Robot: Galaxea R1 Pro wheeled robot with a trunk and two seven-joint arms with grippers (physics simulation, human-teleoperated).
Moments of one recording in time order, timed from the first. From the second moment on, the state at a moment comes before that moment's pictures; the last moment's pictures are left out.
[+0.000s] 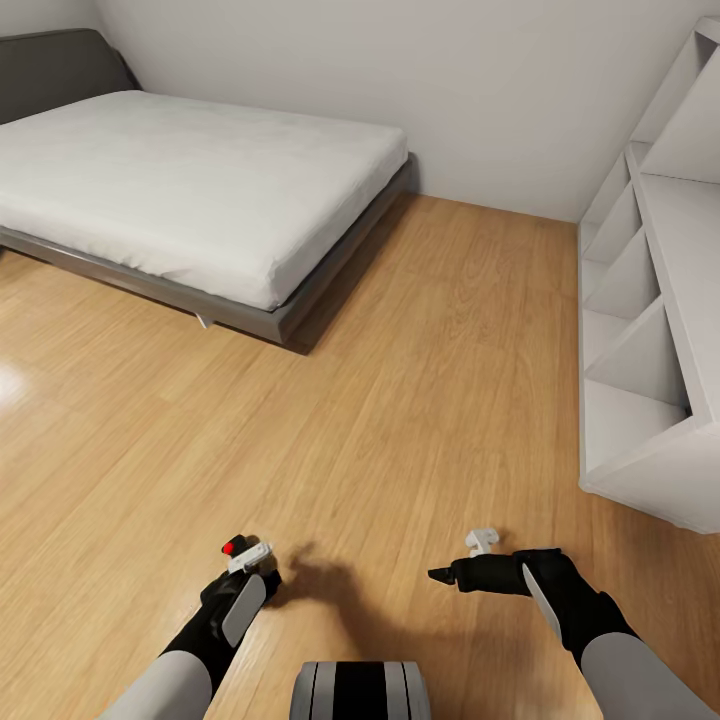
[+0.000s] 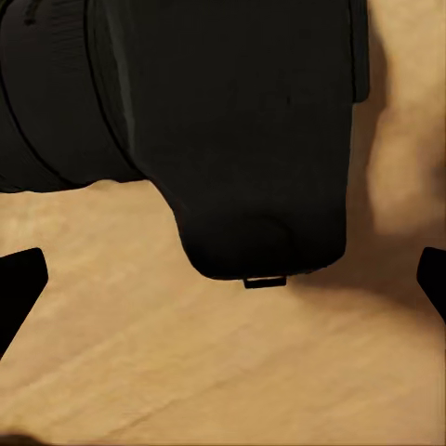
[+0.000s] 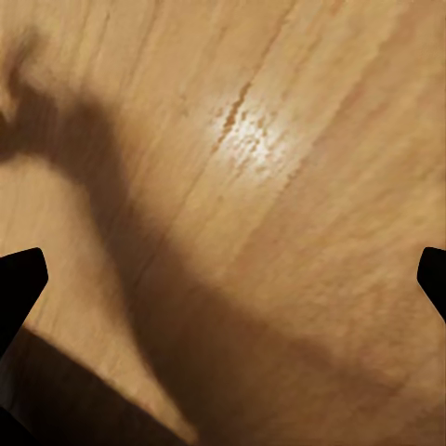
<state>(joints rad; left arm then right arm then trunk) -0.59 -0.11 0.05 -0.54 0.48 0.31 0.50 -0.62 -0.12 -0.03 -0.62 0.10 0.52 0.75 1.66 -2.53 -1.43</state>
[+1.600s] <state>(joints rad) -0.60 -0.15 0.04 -0.50 0.53 0.19 0.51 -0.62 -0.12 -0.03 -0.62 0.10 0.51 0.75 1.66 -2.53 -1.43</state>
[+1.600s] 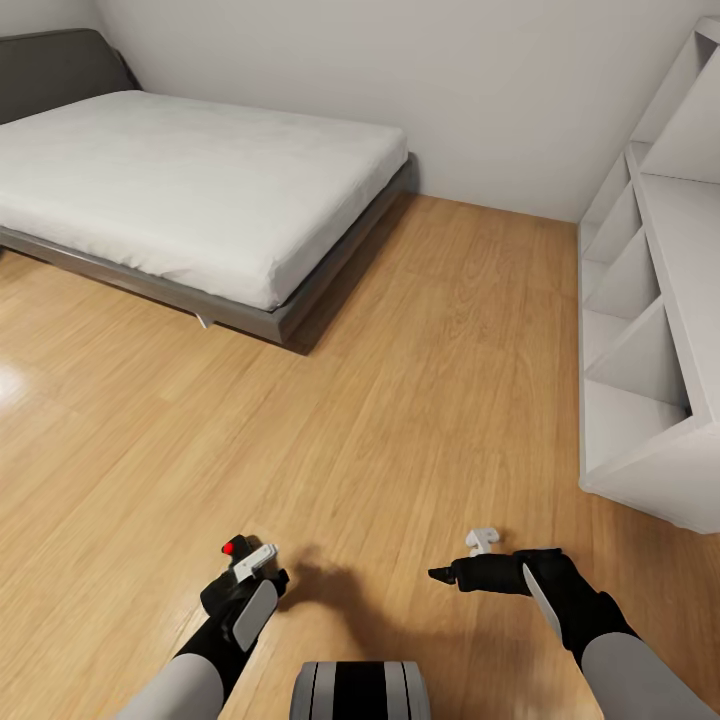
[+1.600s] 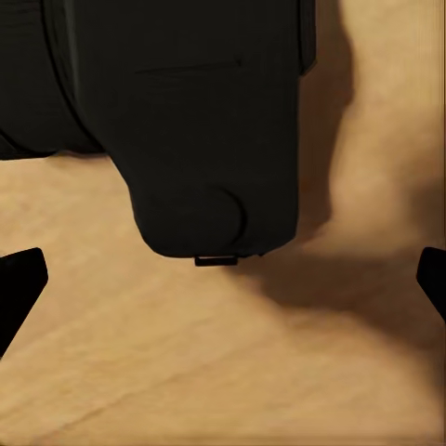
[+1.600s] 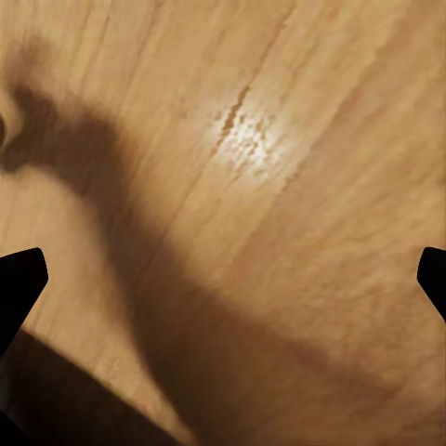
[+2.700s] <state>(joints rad) -0.60 -0.15 0.04 -0.49 0.53 0.19 0.51 -0.62 -0.12 -0.03 -0.62 0.10 0.51 0.70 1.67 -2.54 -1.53</state>
